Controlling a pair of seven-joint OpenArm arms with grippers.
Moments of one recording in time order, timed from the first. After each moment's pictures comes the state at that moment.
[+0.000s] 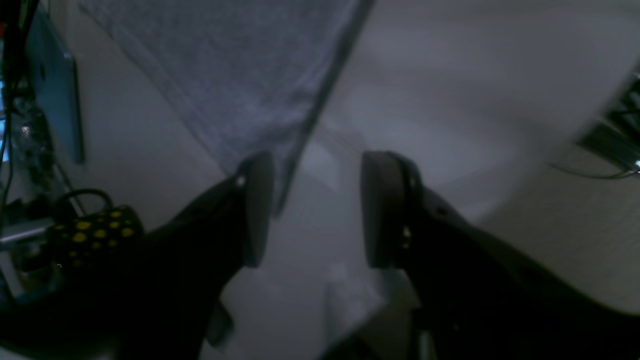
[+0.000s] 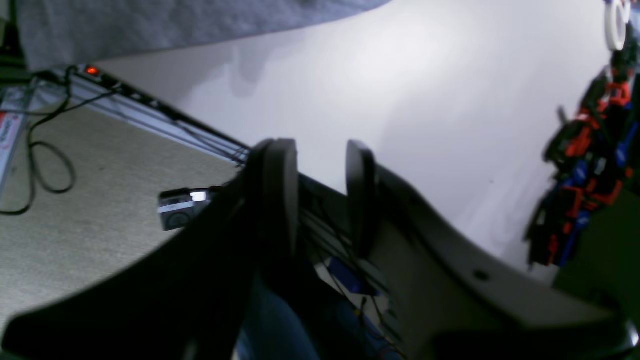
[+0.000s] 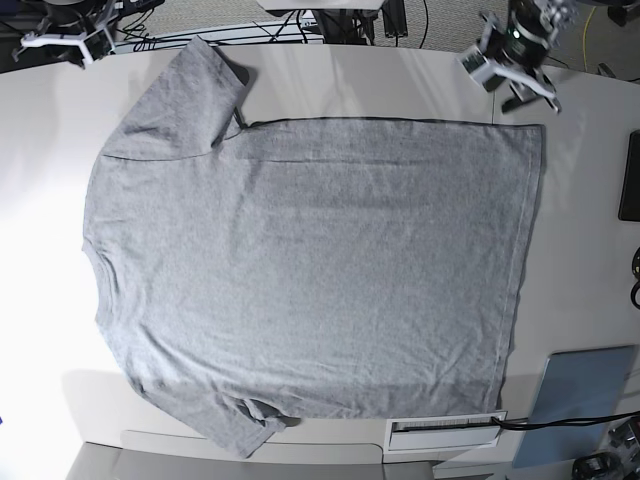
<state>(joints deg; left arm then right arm) 45.1 -33.5 4.2 113.5 30.4 -12.0 21.7 -74.2 24.4 28.0 132.9 -7.3 11.4 -28.1</state>
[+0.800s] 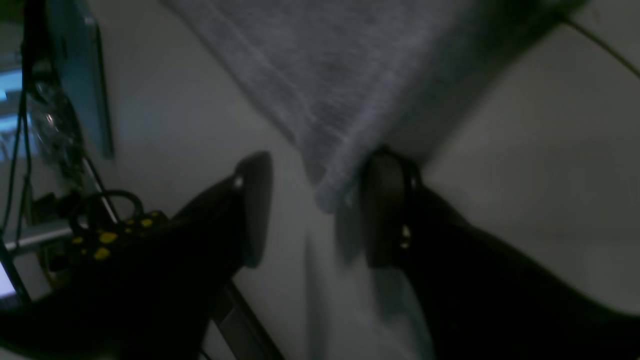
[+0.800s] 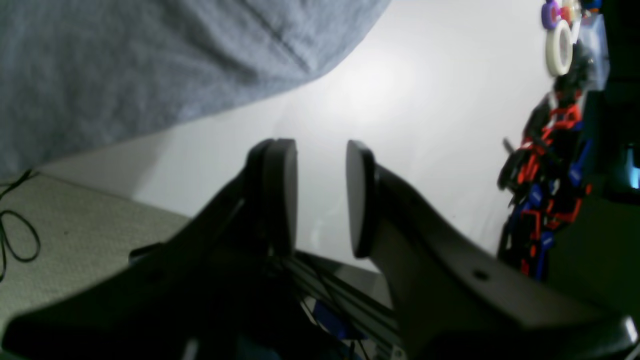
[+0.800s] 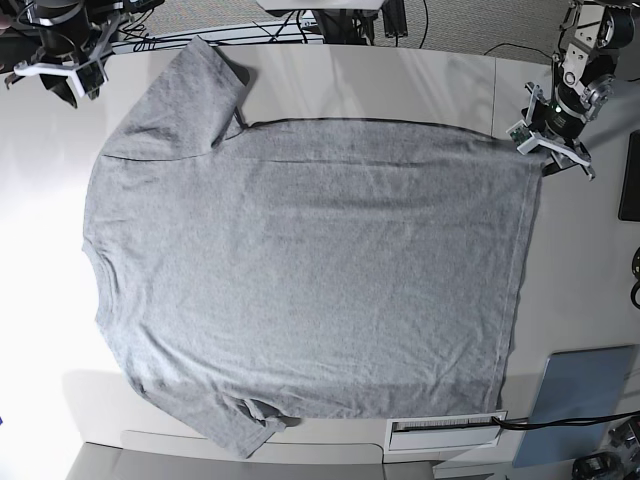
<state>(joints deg) 26.2 -38.1 3.7 89.8 27.7 -19.2 9.8 -64.2 24.2 28.0 132.9 -7.3 12.0 -28.2</state>
